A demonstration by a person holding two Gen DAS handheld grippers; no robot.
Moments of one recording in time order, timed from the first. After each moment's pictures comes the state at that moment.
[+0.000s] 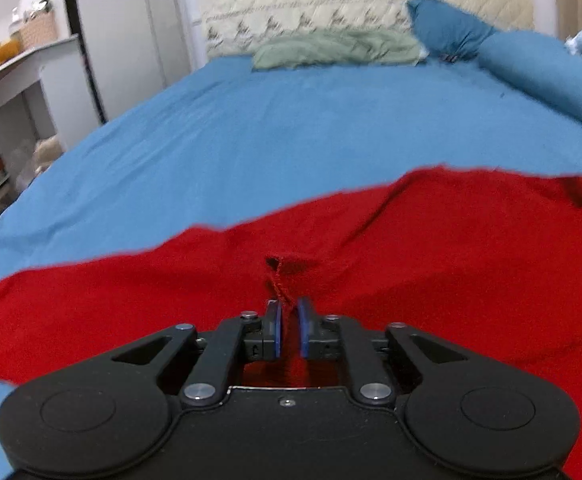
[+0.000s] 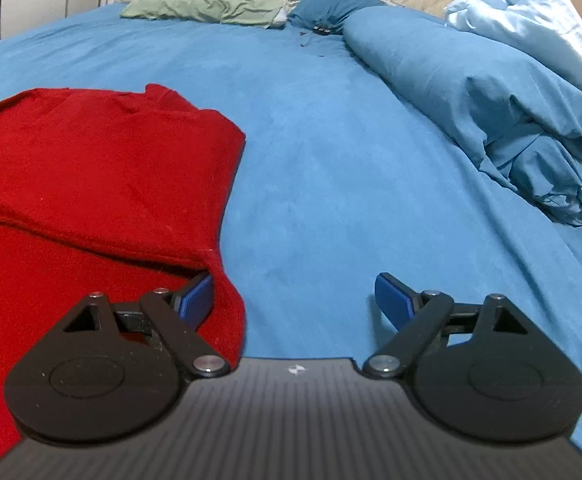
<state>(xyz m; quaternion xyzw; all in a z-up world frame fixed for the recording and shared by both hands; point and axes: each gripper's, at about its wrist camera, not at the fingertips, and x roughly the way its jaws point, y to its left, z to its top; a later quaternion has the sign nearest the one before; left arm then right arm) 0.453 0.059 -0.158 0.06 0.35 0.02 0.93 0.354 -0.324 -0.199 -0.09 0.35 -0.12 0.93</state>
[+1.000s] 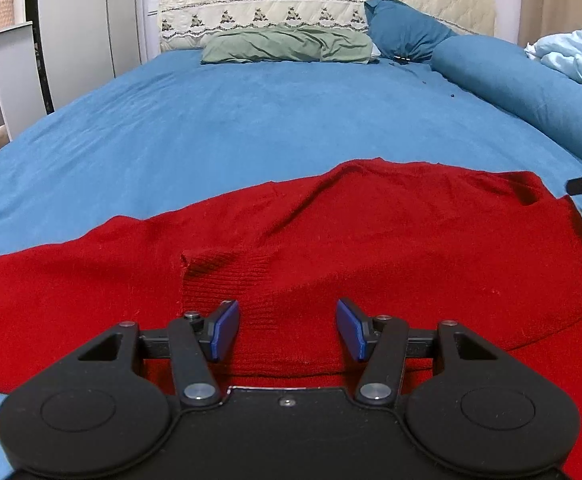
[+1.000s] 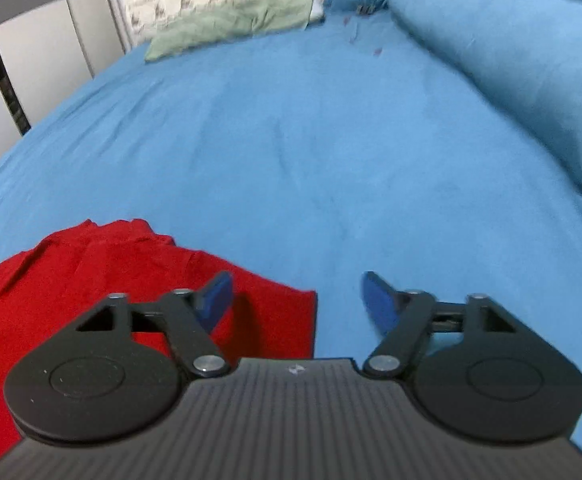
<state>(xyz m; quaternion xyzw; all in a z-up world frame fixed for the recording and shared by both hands) 0.460 0.033 -0.167 0.03 0.36 -0.08 0.93 0.519 -0.362 -0.155 0.07 0.38 0.00 0.92</state>
